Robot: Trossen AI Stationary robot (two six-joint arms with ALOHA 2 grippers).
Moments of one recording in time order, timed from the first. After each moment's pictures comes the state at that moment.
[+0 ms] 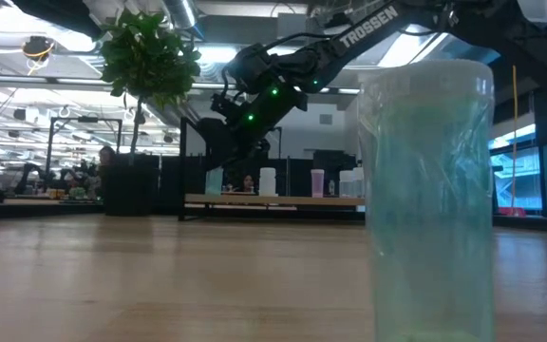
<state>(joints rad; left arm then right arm) -0.86 1.22 0.97 -0.99 -0.98 -1.01 -0.29 2.29 1.79 -0.14 0.16 -0.03</state>
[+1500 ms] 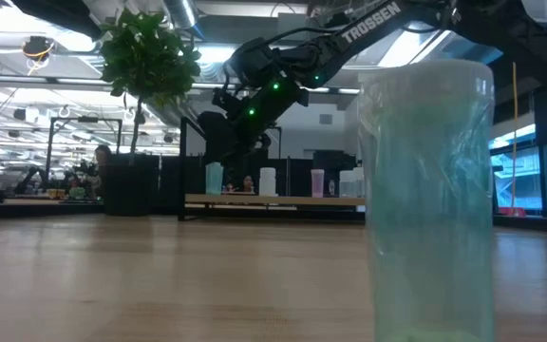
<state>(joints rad) -0.86 1.22 0.97 -0.99 -0.98 -1.02 -0.30 2.26 1.79 -0.14 0.16 -0.03</state>
